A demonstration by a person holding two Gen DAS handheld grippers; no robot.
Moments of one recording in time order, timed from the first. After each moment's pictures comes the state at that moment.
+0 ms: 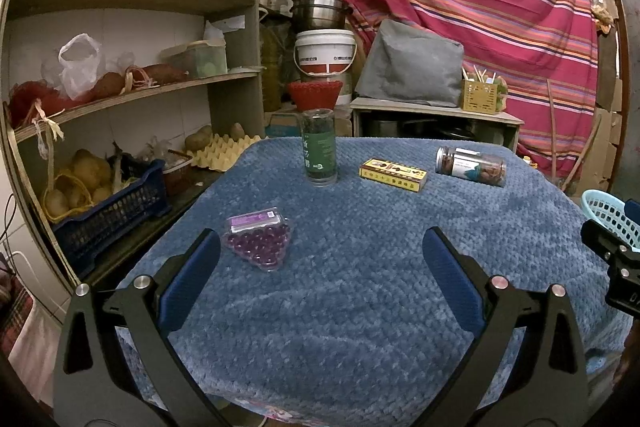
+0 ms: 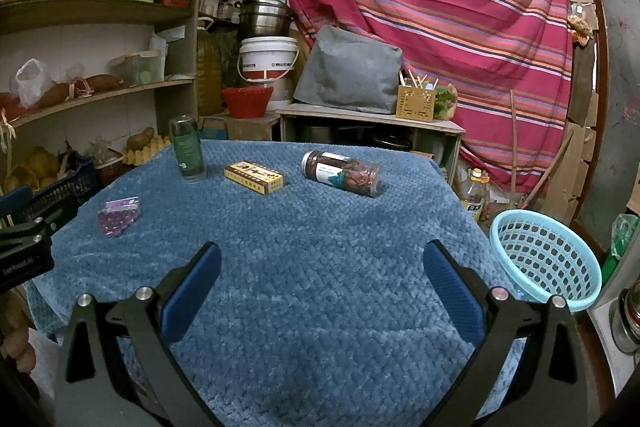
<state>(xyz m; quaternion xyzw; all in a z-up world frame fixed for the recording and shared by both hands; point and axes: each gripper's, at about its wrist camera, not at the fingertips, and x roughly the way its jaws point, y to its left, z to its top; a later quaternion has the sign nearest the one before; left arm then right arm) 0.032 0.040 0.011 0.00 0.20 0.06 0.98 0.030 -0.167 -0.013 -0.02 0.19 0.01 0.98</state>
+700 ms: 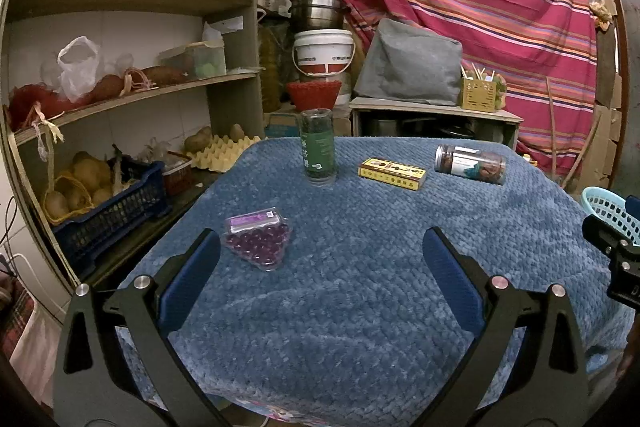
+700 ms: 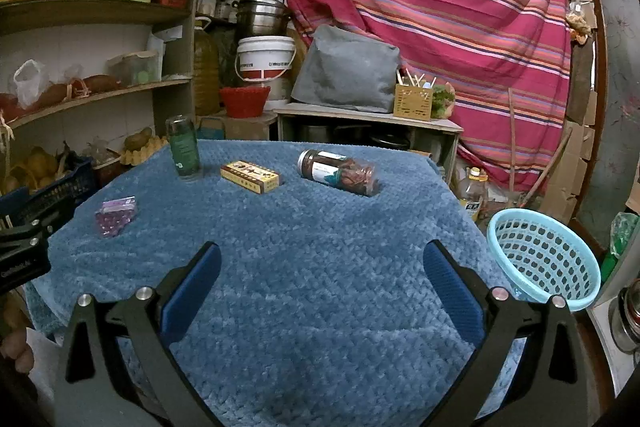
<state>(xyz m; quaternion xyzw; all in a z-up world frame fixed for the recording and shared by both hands) 0.030 0.037 0.007 0.01 0.19 0.06 0.98 0.029 -0.177 -0.014 -0.02 0.19 0.01 0.98</state>
